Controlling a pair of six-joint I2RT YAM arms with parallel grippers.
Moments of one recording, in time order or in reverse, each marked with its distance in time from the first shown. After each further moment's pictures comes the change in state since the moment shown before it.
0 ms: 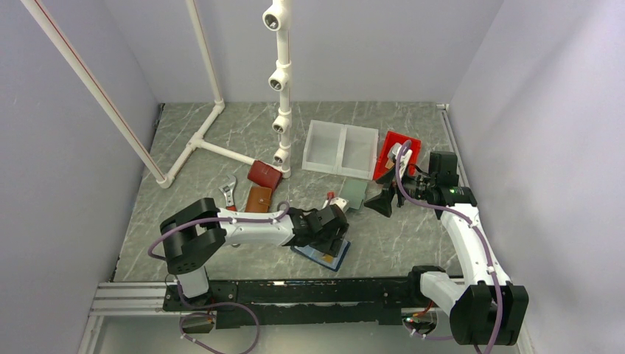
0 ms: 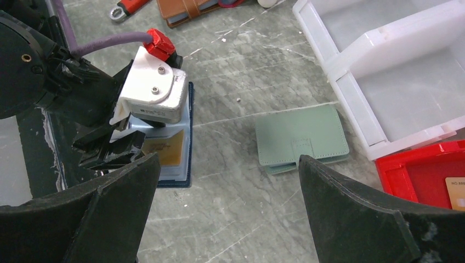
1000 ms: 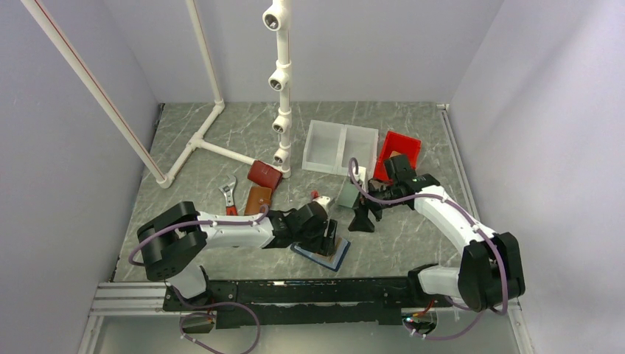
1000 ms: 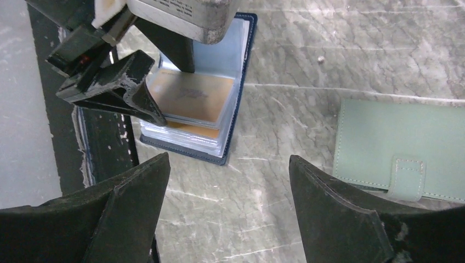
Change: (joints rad) left arm 0.067 -0.143 -0.211 0.201 0.150 -0.078; right arm 0.317 0.238 0.018 -0.125 0.154 -0.158
